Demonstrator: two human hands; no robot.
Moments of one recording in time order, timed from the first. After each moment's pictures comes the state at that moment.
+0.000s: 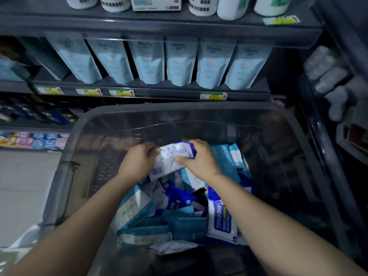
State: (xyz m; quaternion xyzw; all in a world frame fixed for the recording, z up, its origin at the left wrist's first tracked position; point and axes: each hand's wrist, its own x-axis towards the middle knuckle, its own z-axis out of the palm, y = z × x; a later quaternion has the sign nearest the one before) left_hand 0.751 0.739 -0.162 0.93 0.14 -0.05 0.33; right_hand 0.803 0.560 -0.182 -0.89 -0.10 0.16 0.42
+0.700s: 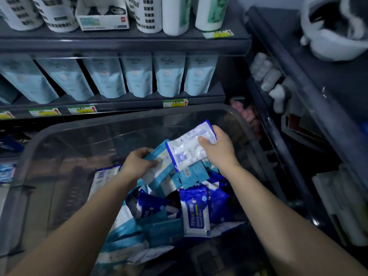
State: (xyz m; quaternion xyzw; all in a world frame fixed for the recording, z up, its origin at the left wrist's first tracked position) left_hand 0.781 0.670 -0.160 0.74 0.23 -0.15 0.61; right_hand 0.819 0.460 -0.126 -0.86 0.07 0.04 0.50
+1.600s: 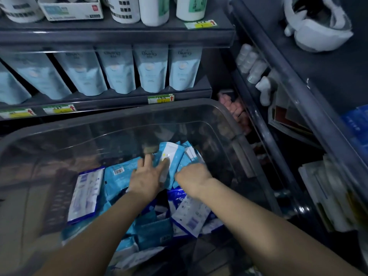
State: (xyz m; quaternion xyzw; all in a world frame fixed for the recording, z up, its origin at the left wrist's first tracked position) left_hand 0.765 0.622 -0.202 0.98 -0.07 -0.19 0.05; right_hand 0.780 0.481 -0.147 -0.90 -0.29 0.26 -0.19
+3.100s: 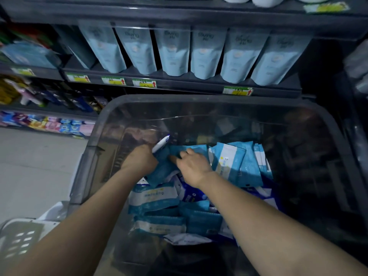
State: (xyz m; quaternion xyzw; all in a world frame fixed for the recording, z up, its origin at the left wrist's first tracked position) left_hand 0.735 0.765 -0.164 0.91 0.28 -0.23 0.21; right_hand 0.783 0.614 -0.211 -0.88 -0.44 0.20 -0.02
